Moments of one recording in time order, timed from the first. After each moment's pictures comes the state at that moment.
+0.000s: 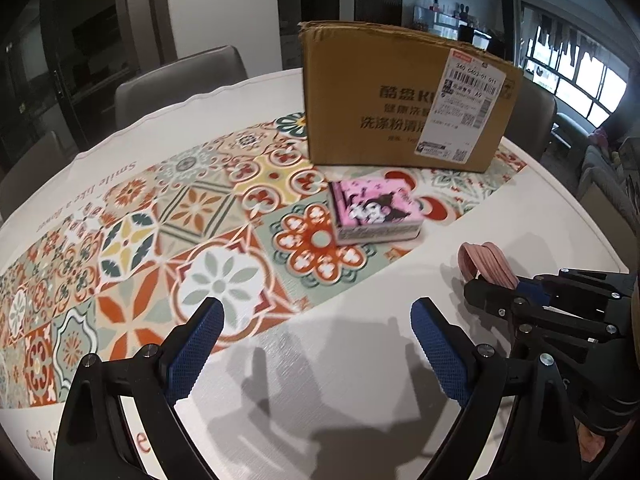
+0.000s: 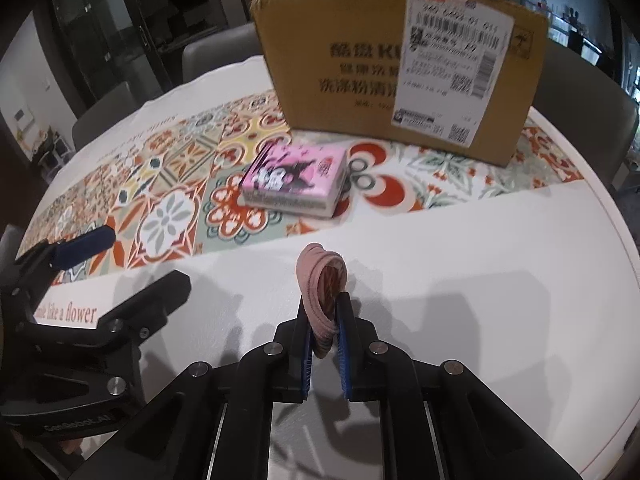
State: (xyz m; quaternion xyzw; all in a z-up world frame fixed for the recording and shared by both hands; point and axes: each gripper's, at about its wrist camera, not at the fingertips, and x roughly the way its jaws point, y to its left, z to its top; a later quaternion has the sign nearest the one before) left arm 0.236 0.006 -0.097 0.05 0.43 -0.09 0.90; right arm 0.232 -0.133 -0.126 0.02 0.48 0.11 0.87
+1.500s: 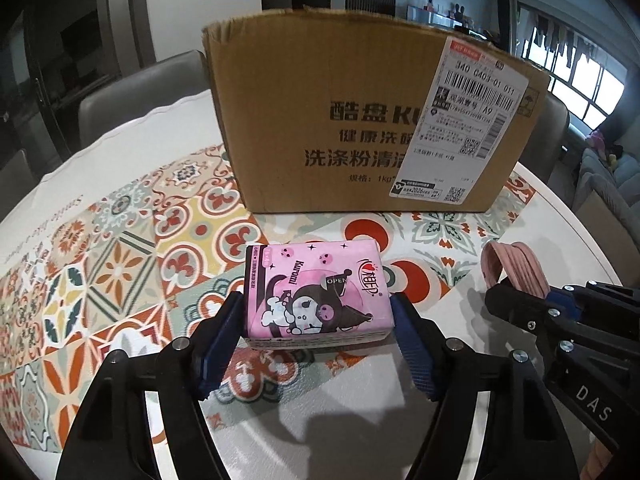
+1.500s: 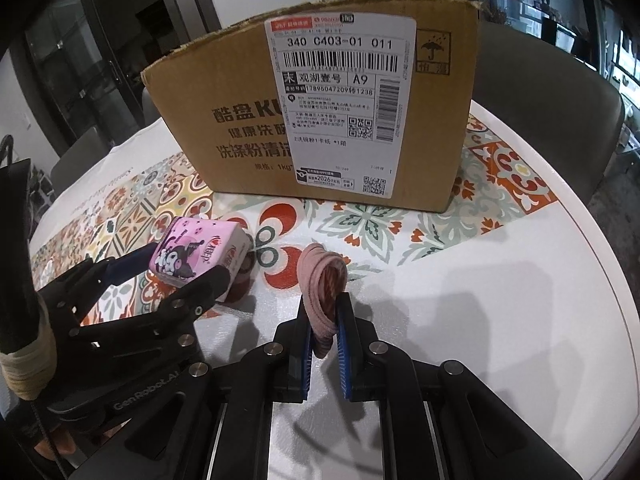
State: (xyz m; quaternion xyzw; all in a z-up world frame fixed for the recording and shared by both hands) left arm 0.306 -0.050 -0.114 0.05 0.42 -0.10 0.90; right arm 0.286 -0.195 -0.116 0.06 0.46 0.08 0.88
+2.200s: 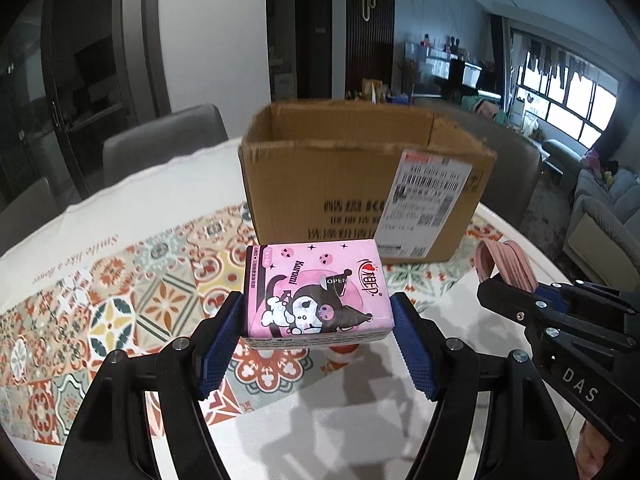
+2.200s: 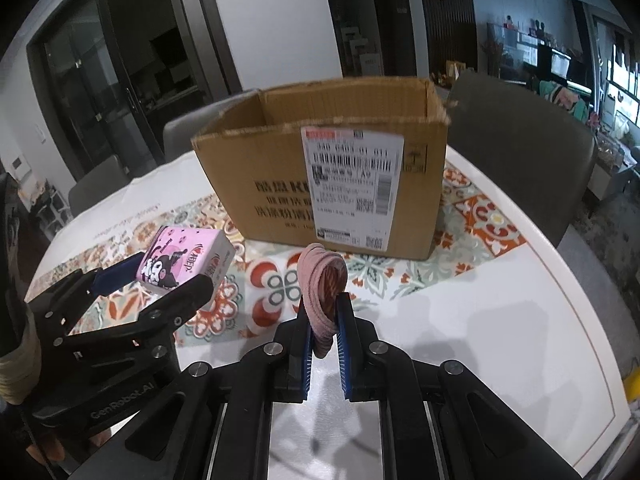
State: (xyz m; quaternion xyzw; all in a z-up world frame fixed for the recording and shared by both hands) left arm 0.264 -0.045 -0.037 0.04 0.36 -0.10 0.93; right arm 0.253 -0.199 -0.054 0.06 0.39 0.09 0.91
